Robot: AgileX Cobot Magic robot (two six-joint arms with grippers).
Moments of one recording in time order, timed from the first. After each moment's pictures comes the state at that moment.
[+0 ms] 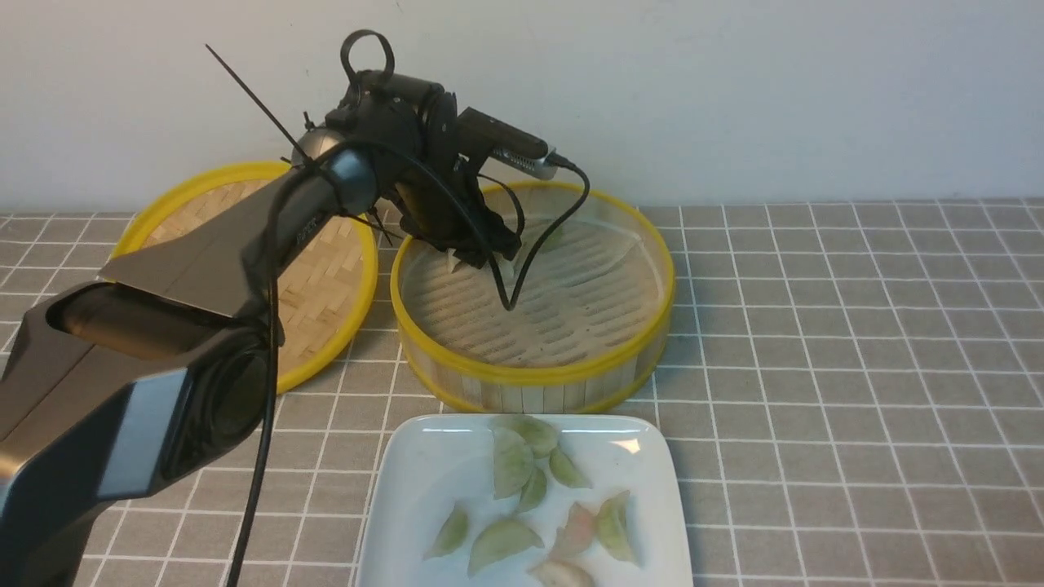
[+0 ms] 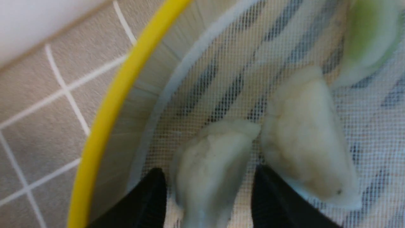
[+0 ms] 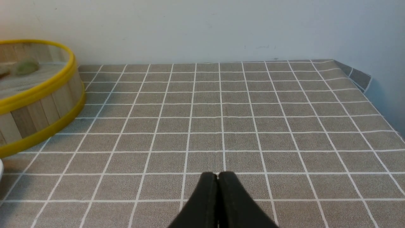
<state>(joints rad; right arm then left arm) -0.08 -0.01 0.02 0.03 0.36 0.04 -0.35 2.53 -2.33 0.02 0.96 0.17</state>
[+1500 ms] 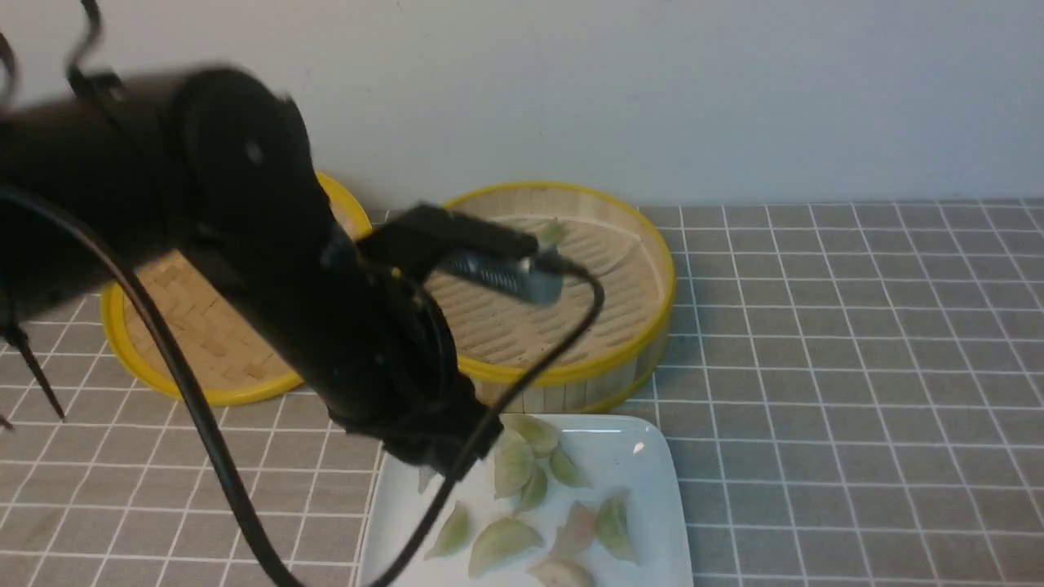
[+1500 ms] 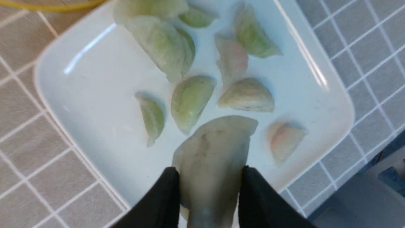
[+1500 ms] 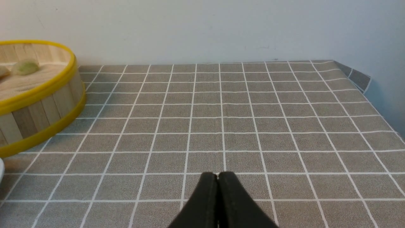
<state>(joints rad) -0.08 -0.01 0.02 0.03 0.36 0.04 -0.53 1.55 -1.17 -0.31 1.00 0.21</state>
